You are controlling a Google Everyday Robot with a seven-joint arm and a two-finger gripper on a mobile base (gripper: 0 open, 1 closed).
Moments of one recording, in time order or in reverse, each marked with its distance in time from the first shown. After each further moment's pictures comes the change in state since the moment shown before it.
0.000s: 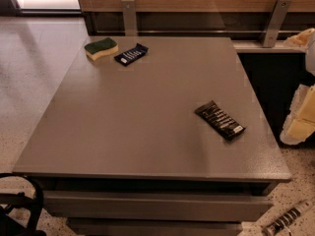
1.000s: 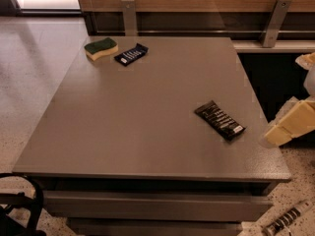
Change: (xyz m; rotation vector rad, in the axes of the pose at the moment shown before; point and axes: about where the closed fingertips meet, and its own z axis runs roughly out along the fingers) arm 0.008 0.006 0.026 0.073 -0.140 0.298
